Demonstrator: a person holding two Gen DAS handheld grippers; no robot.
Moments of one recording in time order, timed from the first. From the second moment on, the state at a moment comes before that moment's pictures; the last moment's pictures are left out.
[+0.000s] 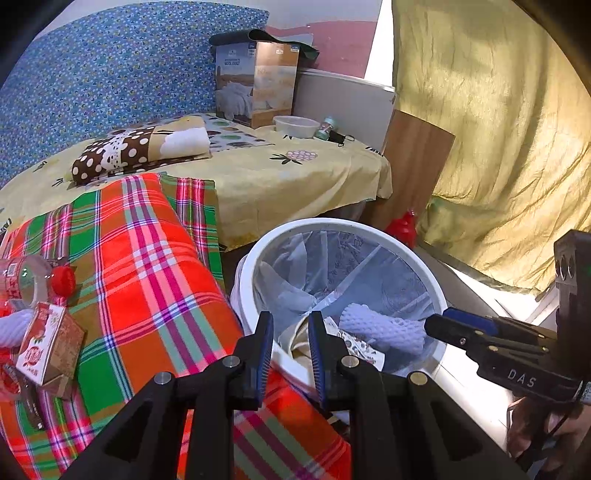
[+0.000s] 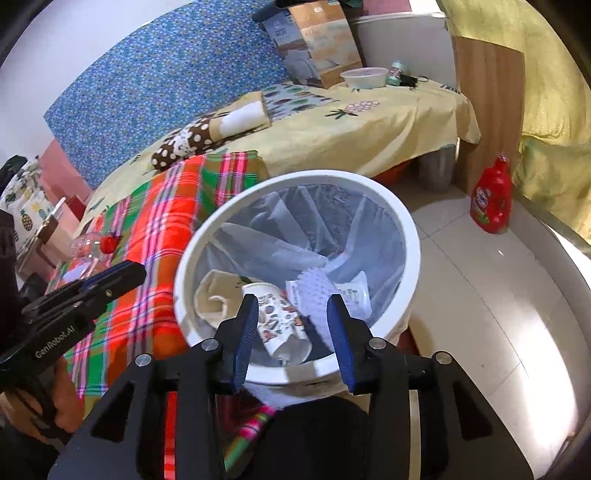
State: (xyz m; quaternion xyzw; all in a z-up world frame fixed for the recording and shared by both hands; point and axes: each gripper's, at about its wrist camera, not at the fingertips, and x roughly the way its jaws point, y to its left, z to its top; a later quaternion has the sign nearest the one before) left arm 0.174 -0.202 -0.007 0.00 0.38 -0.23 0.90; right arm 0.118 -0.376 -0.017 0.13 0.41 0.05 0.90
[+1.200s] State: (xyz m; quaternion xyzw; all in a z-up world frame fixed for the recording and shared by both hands) left arm 0.085 -0.076 -0.003 -0.05 0.37 -0.11 0.92; right arm 0.089 -0.266 -0.003 0.06 0.39 0.20 0.90
